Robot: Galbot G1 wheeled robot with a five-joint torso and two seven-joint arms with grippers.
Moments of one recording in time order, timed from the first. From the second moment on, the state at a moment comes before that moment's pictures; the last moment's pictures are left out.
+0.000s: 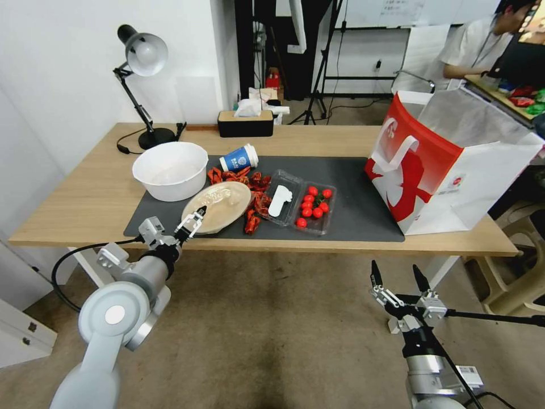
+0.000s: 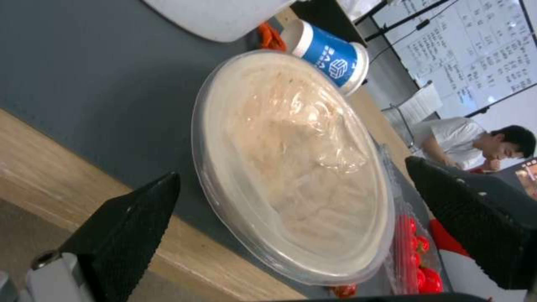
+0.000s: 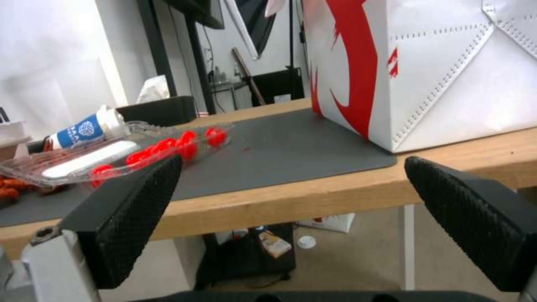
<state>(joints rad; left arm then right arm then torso) 1.28 -1.30 -0.58 -2.16 -1.38 0.45 -0.54 -1.75 1.21 0.48 1.99 0.43 0.47 0.12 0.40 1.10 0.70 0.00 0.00</state>
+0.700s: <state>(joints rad) 1.29 -1.29 -0.56 -2.15 -1.40 0.45 -0.56 -1.75 1.21 0.48 1.98 0.43 0.46 0.13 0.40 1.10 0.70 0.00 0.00</state>
